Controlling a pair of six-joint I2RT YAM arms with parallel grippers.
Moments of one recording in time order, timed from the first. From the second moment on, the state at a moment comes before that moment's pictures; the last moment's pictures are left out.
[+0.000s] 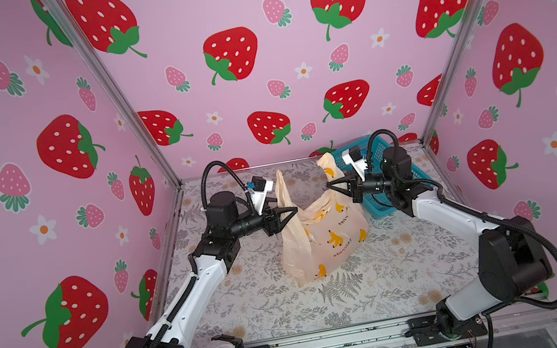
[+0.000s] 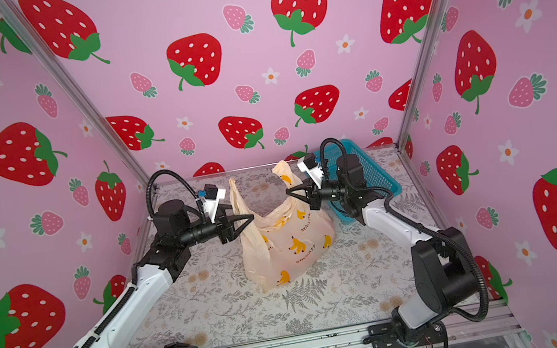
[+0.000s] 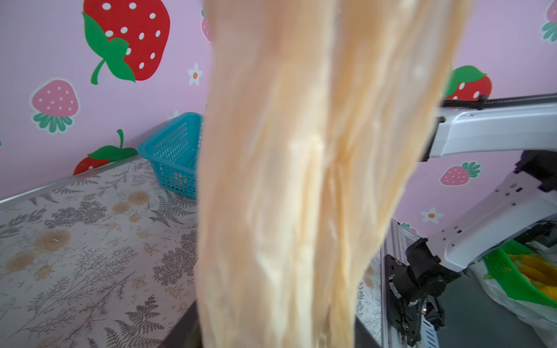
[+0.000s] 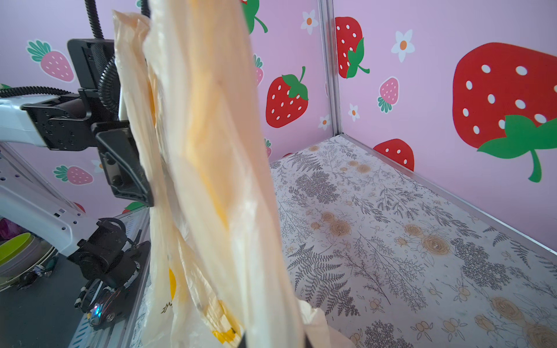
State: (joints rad) left arm -0.28 1.23 0.93 0.02 0.86 -0.07; right arm 0.41 1.52 1.07 0.28 -1.00 0.06
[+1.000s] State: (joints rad) left arm -0.57 1.51 1.50 -0.80 0.57 0.56; right arm 0.41 1.52 1.06 0.16 -1.08 -0.02
